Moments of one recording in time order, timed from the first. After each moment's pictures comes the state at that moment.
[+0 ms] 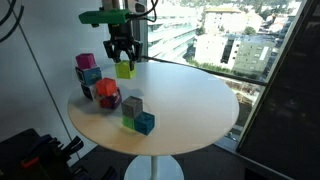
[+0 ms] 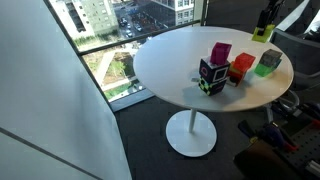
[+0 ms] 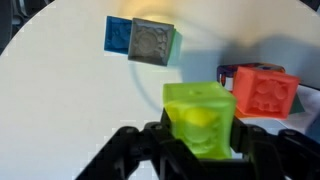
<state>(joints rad) -0.03 -0.17 -0.06 -2.35 -0.09 2.15 -0.30</state>
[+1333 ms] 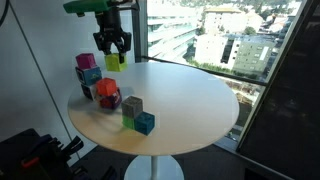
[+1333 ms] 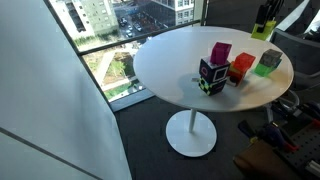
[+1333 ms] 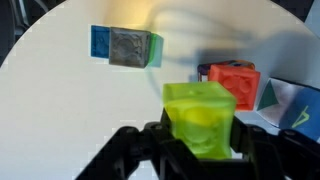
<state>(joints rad) -0.01 -0.24 0.00 -2.36 -0.09 2.08 -0.18</state>
